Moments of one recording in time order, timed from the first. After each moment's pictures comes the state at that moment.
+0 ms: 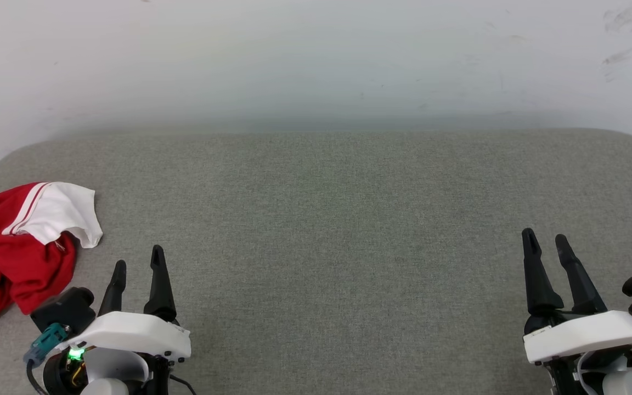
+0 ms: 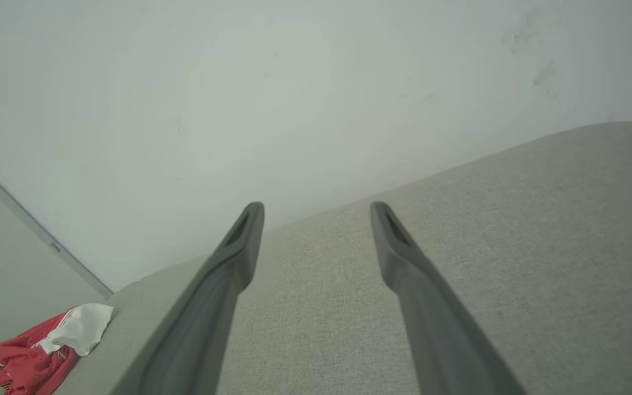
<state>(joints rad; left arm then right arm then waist) -0.07 0.13 -0.04 0.10 -0.58 0.14 -0.11 -0.06 -0.05 -0.05 0.09 0.53 0.13 -0.11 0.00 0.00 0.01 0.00</state>
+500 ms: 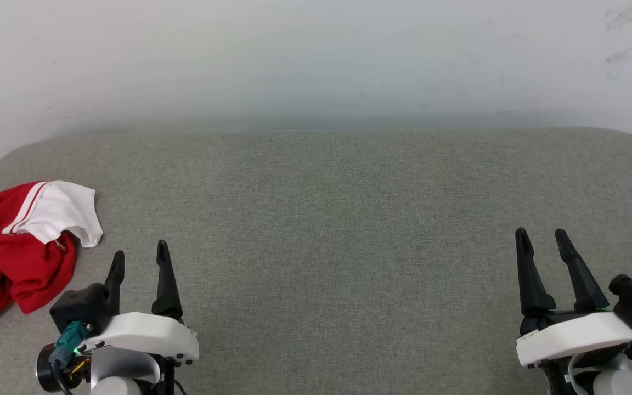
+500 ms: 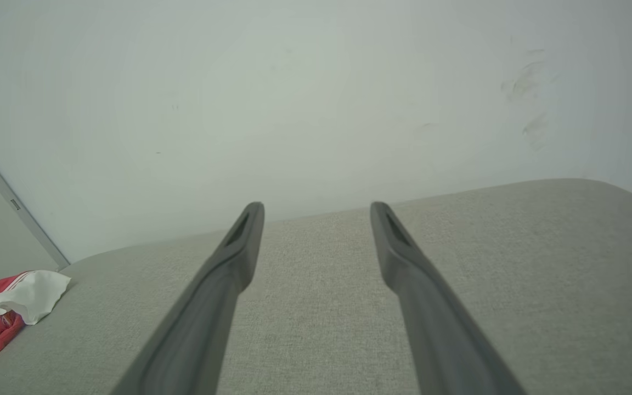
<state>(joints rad) -0.07 0.19 -0.13 0.07 -0.44 0.22 -0.15 -0.06 -0.05 -0.04 0.08 0.34 0.13 -0.15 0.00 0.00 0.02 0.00</state>
